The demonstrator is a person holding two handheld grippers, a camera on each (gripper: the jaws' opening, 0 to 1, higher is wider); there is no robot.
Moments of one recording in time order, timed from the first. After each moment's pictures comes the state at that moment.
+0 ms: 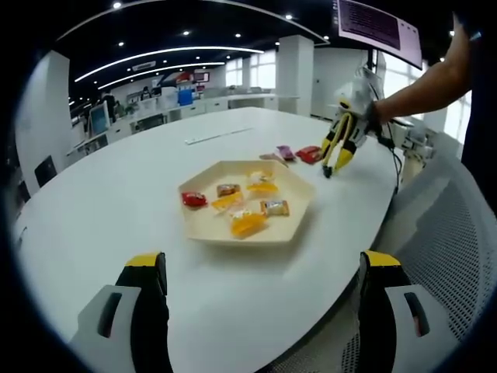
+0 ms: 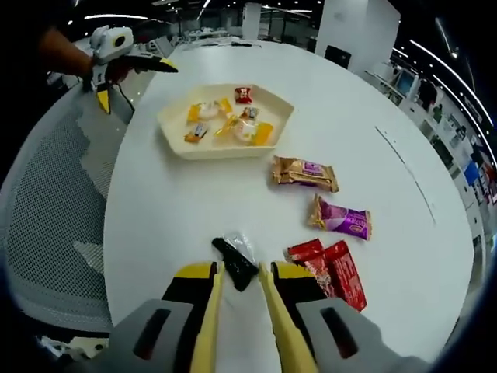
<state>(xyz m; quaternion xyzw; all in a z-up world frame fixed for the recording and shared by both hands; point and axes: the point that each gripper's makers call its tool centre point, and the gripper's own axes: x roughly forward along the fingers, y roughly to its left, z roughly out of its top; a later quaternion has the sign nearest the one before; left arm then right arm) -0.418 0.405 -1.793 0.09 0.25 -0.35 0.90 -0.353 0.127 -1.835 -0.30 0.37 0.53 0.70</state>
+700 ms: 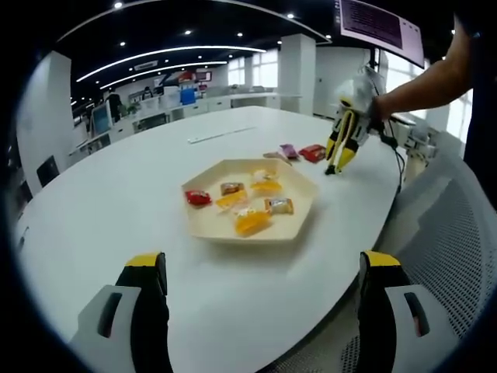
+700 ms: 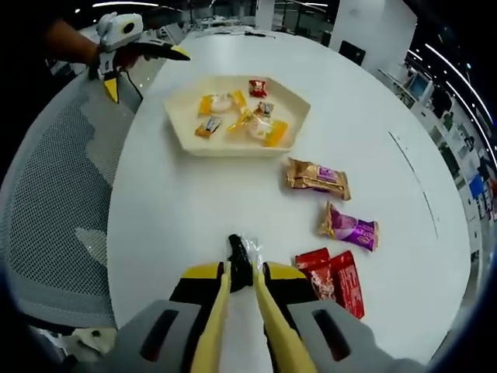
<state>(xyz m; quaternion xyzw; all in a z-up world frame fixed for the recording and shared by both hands) -0.418 0.408 -1.794 0.10 0.25 -0.35 0.90 -0.351 0.134 -1.833 -0.33 0.38 0.52 0.69</state>
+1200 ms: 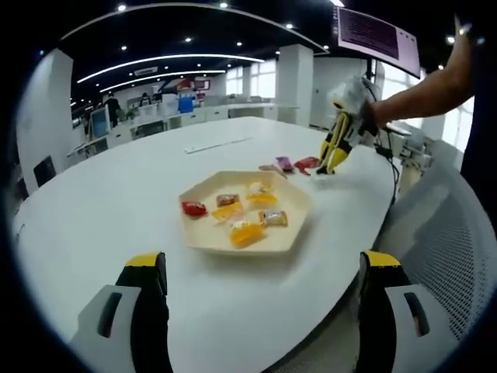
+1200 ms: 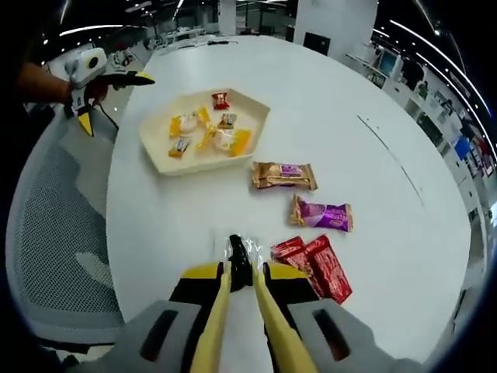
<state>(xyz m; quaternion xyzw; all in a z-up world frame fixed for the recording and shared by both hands) -0.419 0.400 -1.782 0.08 0.23 -0.37 0.90 -0.335 0.115 -1.807 -0.28 0.40 0.46 0.74</state>
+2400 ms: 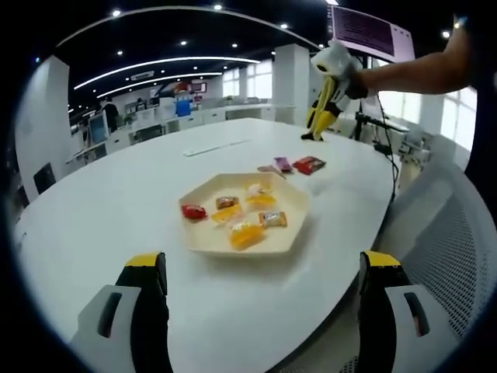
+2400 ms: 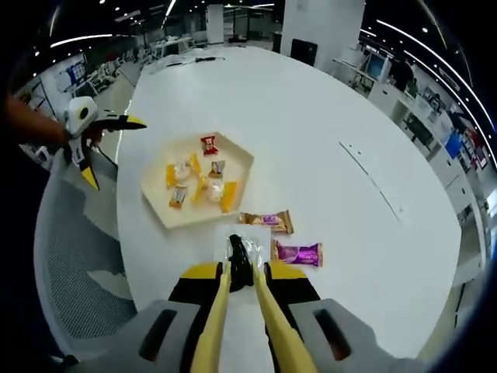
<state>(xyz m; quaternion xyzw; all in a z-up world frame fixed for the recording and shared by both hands) -0.418 0.402 -1.781 0.09 0.22 -0.36 0.90 -0.311 0.157 -1.732 -0.27 0.39 0.46 0.75</state>
